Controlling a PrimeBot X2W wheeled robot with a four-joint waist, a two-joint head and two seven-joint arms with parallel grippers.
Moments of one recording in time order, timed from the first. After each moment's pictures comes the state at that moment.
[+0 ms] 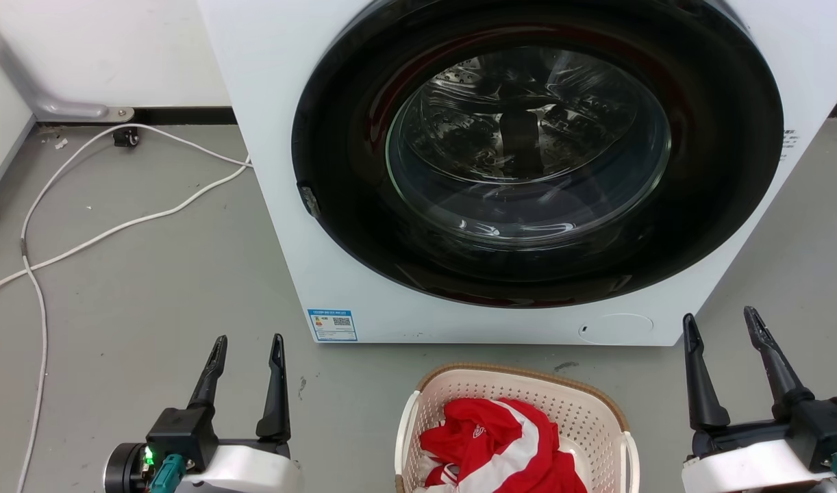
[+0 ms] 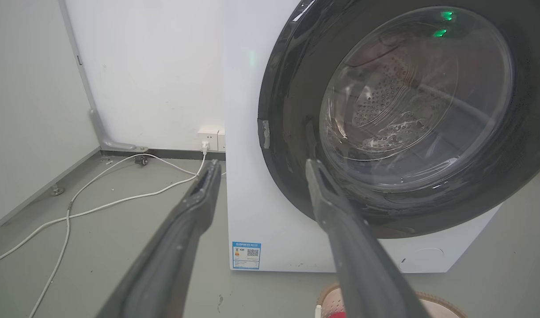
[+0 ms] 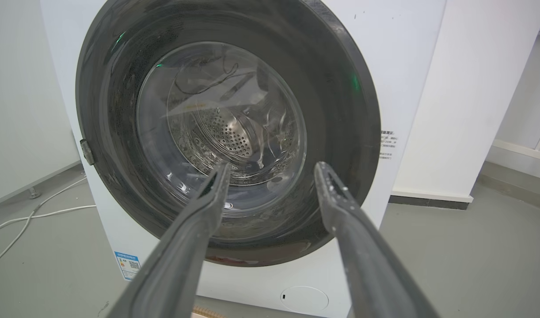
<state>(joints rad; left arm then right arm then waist) 0.02 0.05 -0.04 0.10 -0.13 -0.04 -0.26 0.06 -0.05 -0.06 -0.03 -0.01 0.13 -0.26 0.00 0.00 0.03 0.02</state>
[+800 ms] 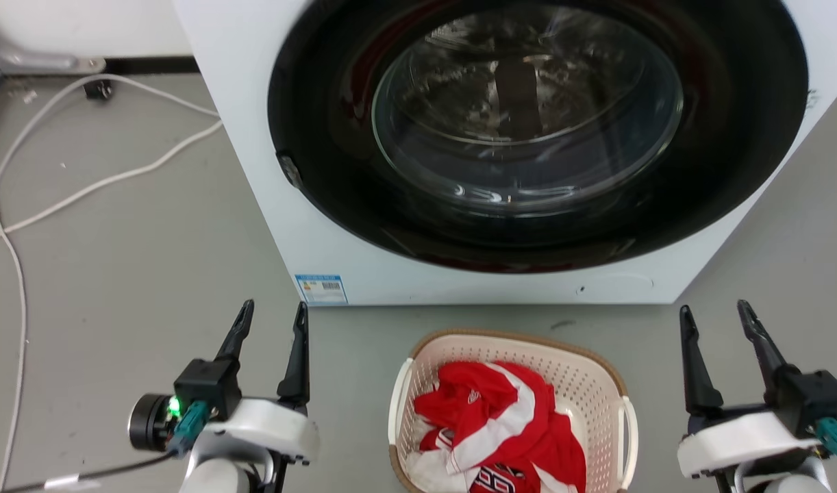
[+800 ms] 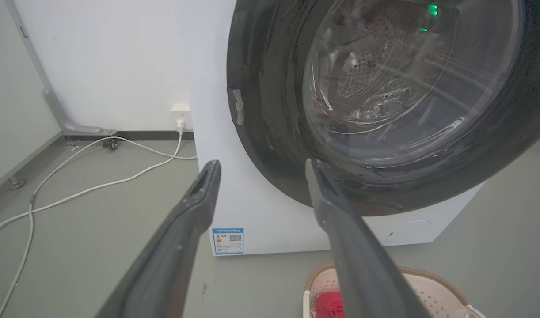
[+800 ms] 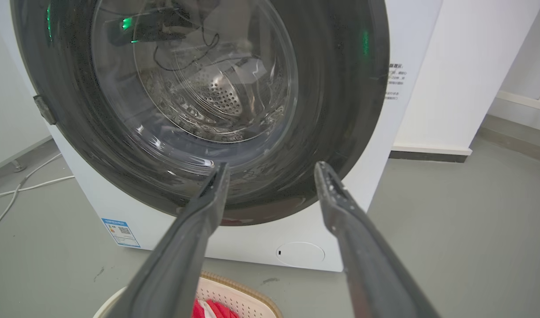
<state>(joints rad) -0.12 0.05 -0.06 0.24 -0.12 -0.09 -0.26 -0.03 -0.05 -0.09 0.12 0.00 0.13 -0.26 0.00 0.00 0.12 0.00</state>
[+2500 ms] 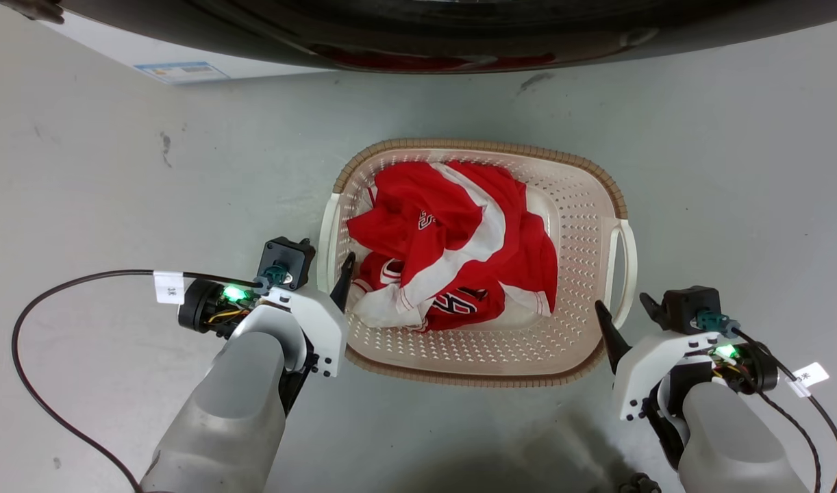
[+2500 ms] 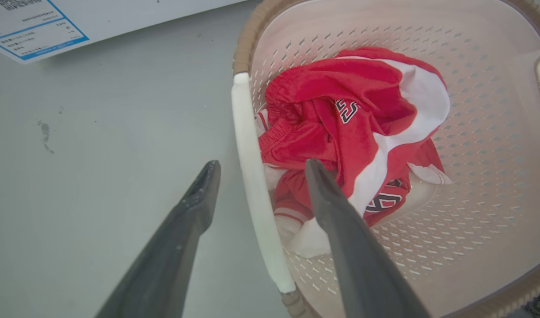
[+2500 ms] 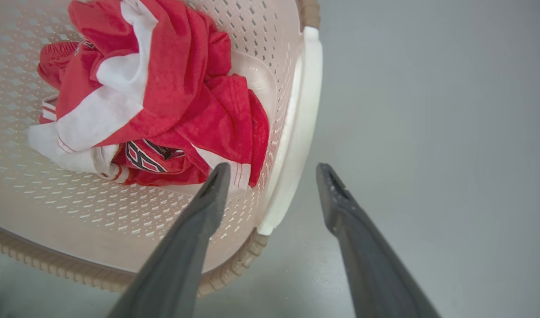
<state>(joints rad) -0.73 0.09 -0.35 1.08 -0.16 -0.13 -0.26 -0.57 -0.05 0.02 1.07 0.00 0.13 -0.26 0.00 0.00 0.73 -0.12</state>
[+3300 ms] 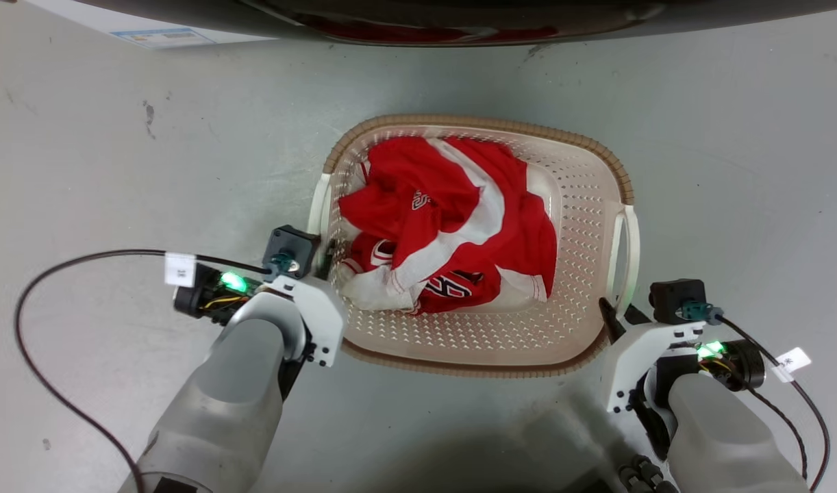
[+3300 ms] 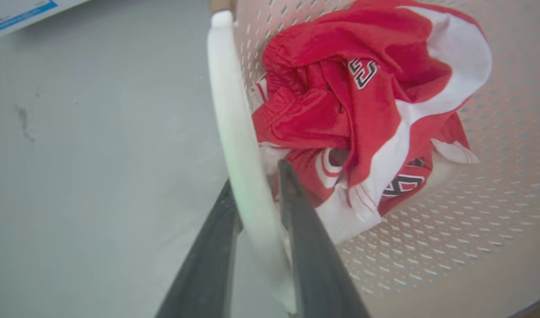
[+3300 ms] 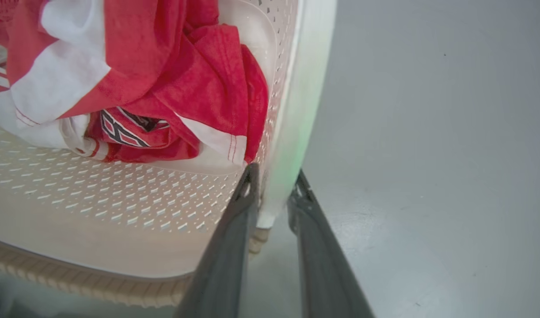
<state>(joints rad) -0.79 0.10 -0.44 1.14 -0.18 -0.13 -0.26 -0.65 -0.05 0.23 1.20 0.21 0.13 -0.26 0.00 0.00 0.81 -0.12</state>
